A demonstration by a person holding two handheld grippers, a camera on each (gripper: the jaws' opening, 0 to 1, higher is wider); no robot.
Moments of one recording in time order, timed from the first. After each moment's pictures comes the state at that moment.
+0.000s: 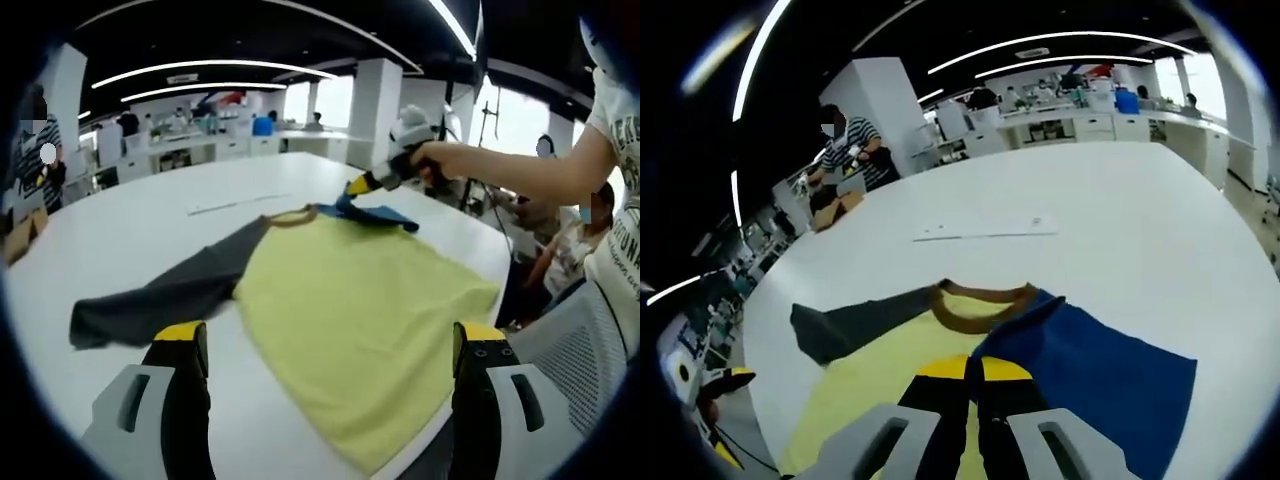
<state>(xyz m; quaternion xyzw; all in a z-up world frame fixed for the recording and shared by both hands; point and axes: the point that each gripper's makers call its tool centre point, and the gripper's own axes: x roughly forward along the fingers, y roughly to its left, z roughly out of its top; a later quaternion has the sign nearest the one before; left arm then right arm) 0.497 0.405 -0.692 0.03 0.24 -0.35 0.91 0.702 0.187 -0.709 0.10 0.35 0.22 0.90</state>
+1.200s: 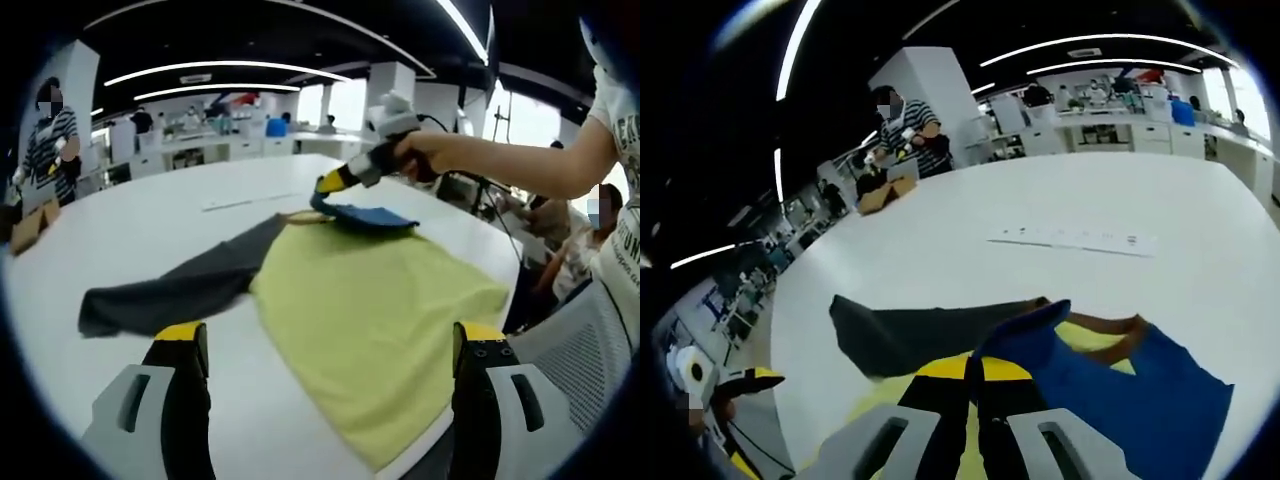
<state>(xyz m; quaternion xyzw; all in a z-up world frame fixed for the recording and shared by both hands) 0.499 0.421 -0.696 0.03 0.24 -0.32 0.92 0.705 0.290 -0.697 0.07 0.34 0.33 0.88</state>
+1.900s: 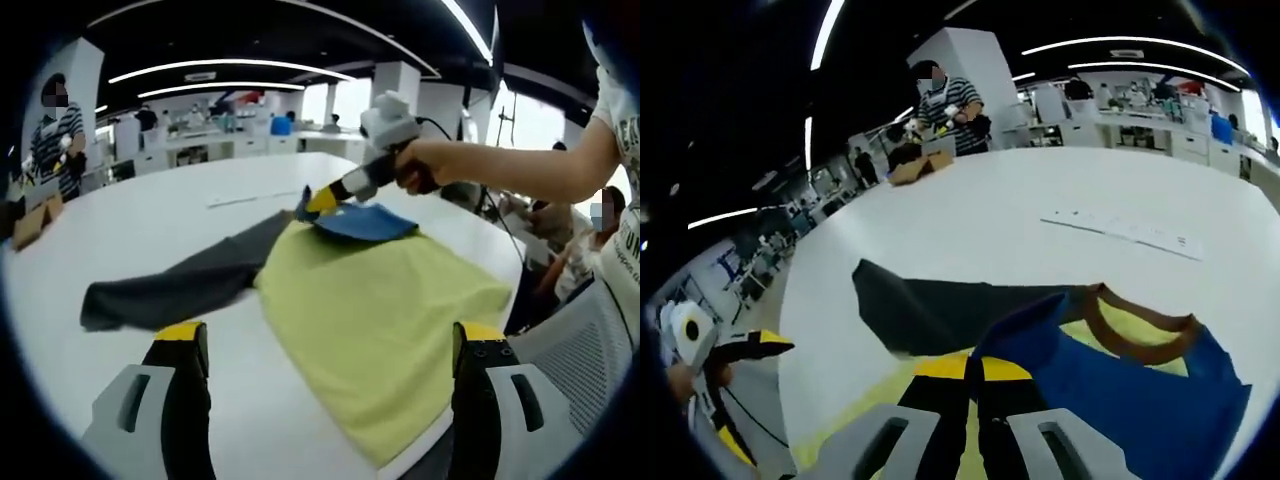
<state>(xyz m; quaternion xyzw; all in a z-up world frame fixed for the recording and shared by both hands) 0.498 0.425 -0.701 0.03 0.25 -0.31 0.92 0.669 0.337 -0.722 0.01 0.35 0.40 0.85</state>
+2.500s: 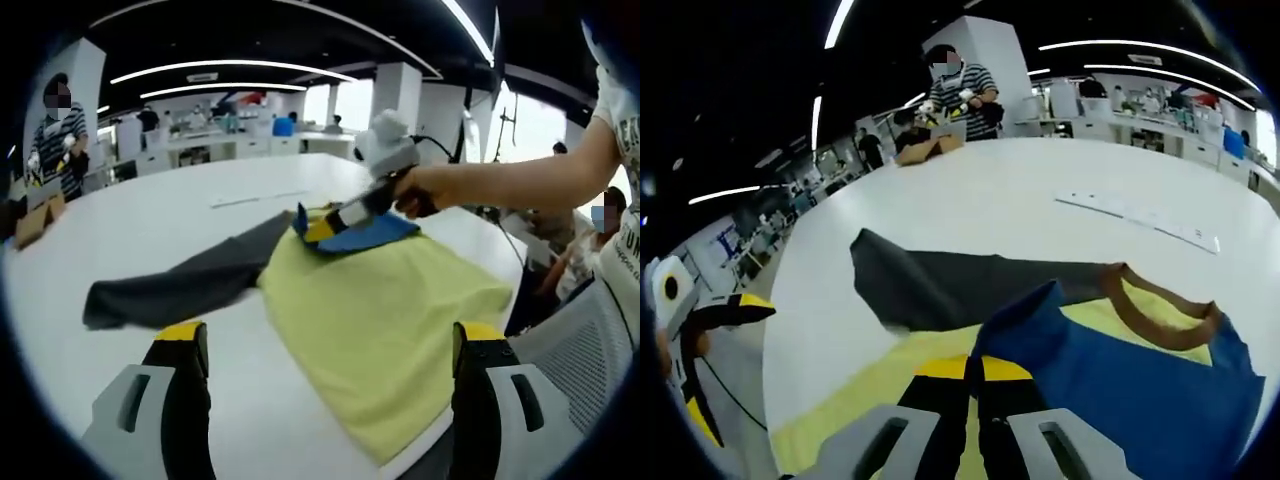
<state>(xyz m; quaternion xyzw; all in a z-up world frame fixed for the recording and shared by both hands) 0.496 0.428 -0.699 0.03 0.24 -0.31 0.92 0.660 0.349 -0.754 -0.02 0.35 0.40 0.85</state>
